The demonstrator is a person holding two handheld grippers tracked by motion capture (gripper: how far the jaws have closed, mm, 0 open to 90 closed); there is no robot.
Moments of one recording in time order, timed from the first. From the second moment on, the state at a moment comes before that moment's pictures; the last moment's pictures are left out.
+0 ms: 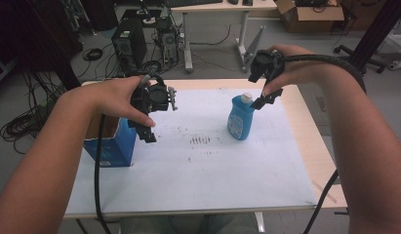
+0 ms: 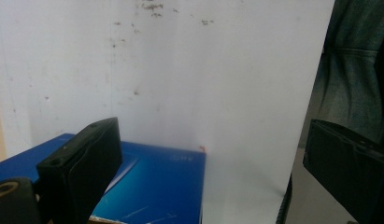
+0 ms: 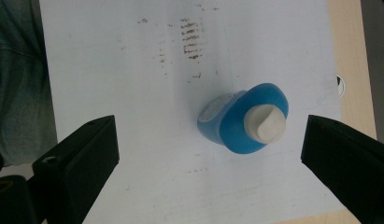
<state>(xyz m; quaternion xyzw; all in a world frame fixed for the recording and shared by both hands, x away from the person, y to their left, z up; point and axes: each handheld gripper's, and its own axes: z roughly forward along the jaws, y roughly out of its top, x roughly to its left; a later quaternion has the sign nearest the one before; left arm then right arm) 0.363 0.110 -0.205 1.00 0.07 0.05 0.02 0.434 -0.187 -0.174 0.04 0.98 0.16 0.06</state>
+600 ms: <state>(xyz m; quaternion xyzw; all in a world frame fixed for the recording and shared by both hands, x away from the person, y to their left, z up) 0.363 0.111 -0.205 1.00 0.07 0.05 0.01 0.424 -0.237 -0.206 0.08 0.97 0.24 0.06</state>
